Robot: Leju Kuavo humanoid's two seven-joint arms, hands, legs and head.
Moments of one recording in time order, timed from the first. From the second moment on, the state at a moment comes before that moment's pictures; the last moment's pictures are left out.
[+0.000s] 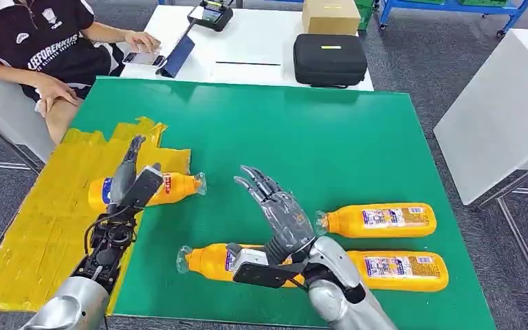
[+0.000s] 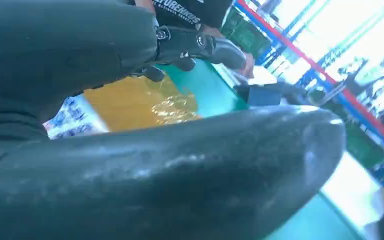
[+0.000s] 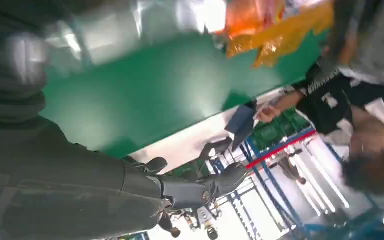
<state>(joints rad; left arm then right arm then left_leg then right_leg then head) -0.54 -0.13 0.12 -0.51 -0.72 0.27 -0.66 -0.17 -0.02 0.46 -1.36 0.85 -0.03 -0.29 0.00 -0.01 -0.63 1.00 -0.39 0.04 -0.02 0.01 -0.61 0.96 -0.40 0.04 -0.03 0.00</state>
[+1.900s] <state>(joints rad) -0.51 -0.13 0.15 -0.59 -0.54 0.22 -0.68 -0.42 -0.03 0.80 -0.81 1.03 0.04 -0.33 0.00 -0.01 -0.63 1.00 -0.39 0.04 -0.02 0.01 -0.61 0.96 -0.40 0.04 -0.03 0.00</state>
